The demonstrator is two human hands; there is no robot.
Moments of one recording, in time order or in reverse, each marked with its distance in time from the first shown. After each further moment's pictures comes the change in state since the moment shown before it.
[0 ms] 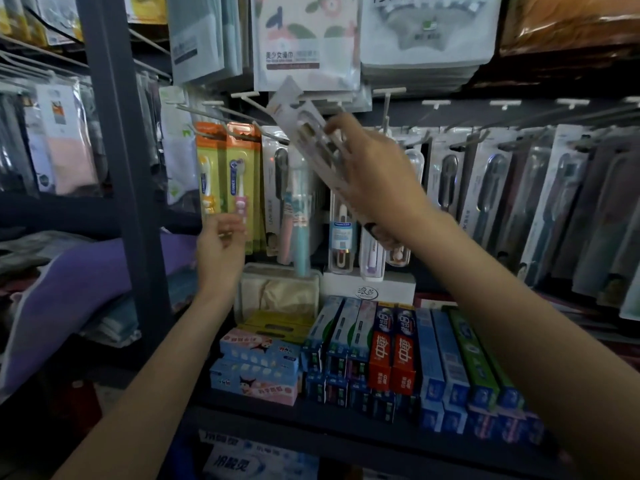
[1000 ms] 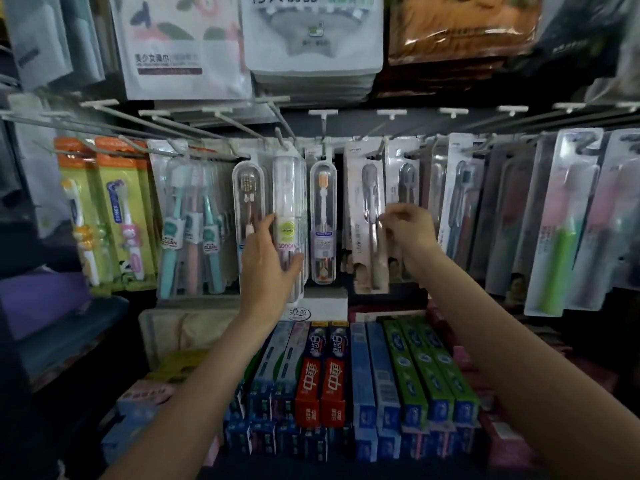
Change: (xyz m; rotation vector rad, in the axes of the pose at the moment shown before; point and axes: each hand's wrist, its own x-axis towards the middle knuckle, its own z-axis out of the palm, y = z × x) left_hand -0.040 0.007 0.161 0.299 -0.267 0.282; right_hand -0.085 0.167 -0.014 0.566 0.235 1.107
